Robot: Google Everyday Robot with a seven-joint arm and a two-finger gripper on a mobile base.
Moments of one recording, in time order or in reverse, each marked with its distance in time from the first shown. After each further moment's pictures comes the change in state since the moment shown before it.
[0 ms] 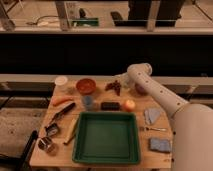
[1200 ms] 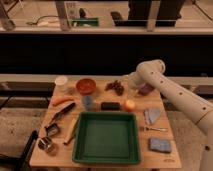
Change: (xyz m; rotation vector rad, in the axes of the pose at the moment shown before) arm -0.007 0.030 -0.098 -0.014 0.025 0.053
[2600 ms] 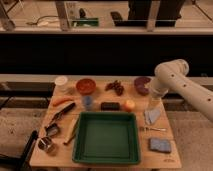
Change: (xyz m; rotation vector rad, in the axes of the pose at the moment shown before) arm 0.070 0.095 -0.092 -0.200 0.206 0.252
